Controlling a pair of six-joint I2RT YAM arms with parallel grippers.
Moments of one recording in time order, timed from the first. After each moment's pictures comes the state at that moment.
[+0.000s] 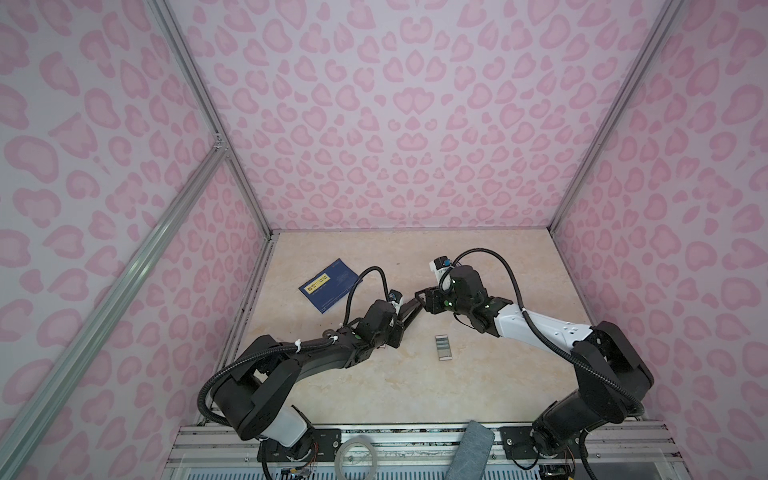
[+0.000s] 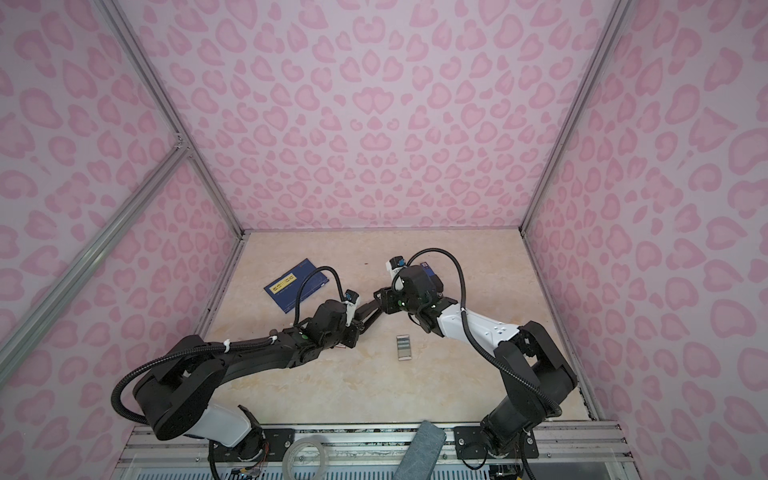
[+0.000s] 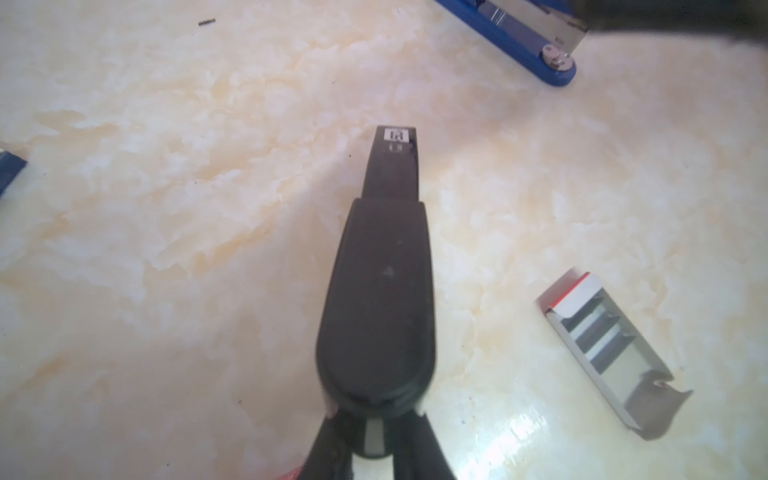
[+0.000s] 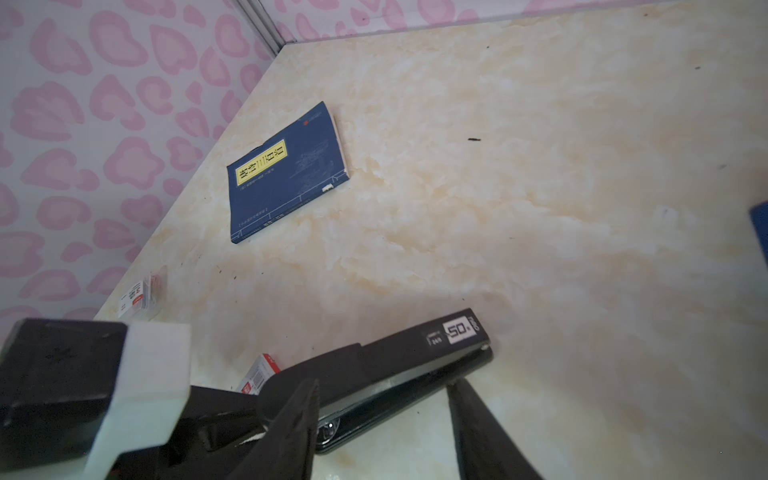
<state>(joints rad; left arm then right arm) -0.75 1.55 0.68 0.12 -0.08 -0.24 0.60 1.57 0.91 0.07 -0.17 0.39</state>
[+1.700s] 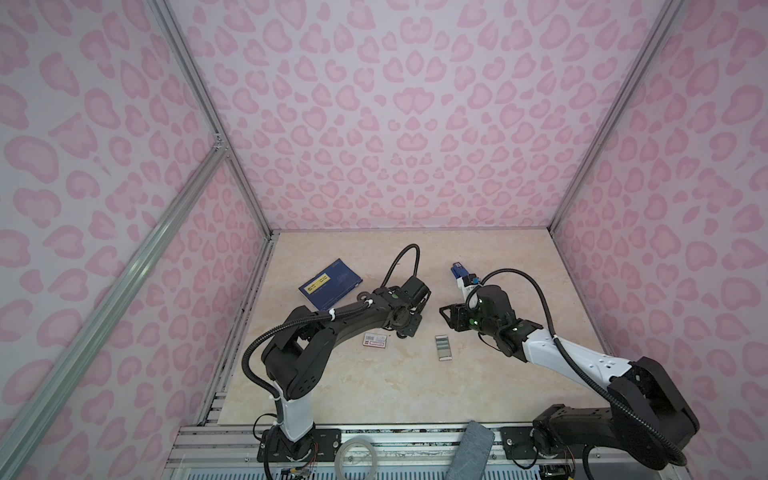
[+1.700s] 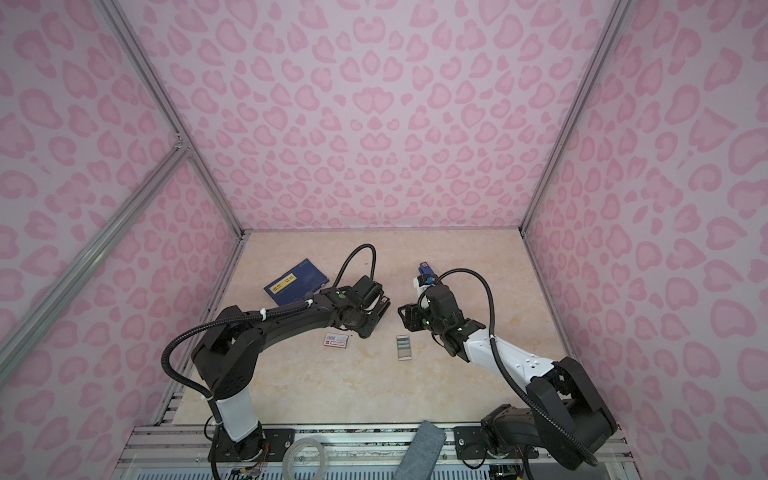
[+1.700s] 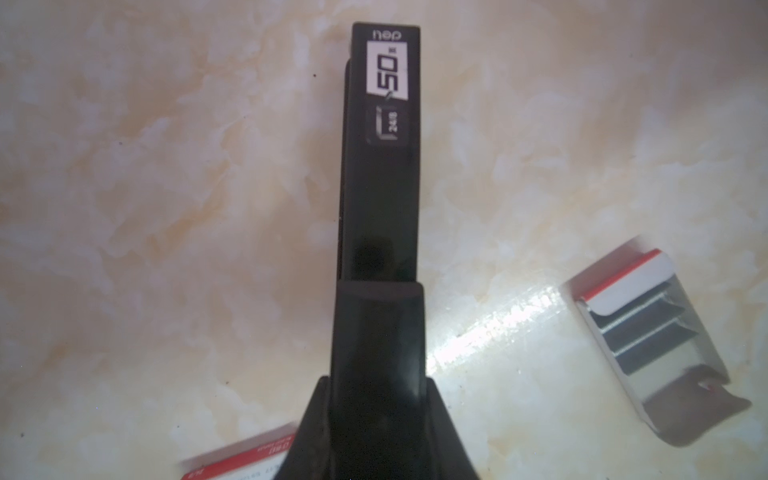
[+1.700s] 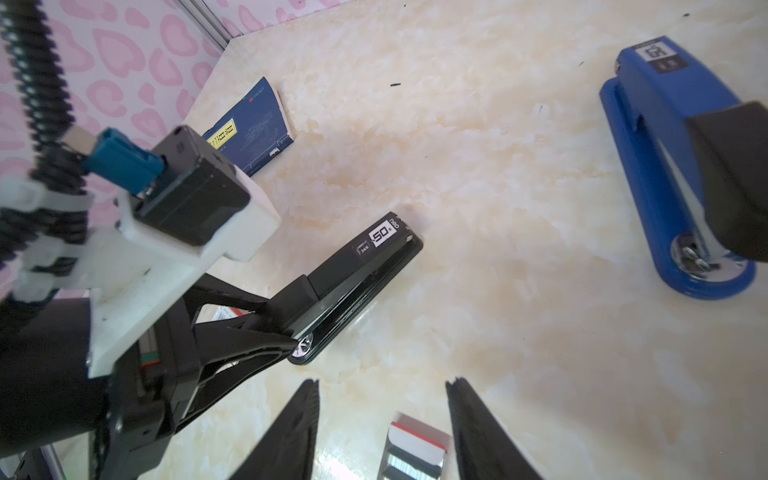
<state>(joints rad) -0.79 1.85 1.27 -0.63 -0.12 -0.24 0.52 1.32 0.65 0.05 -0.17 0.43</state>
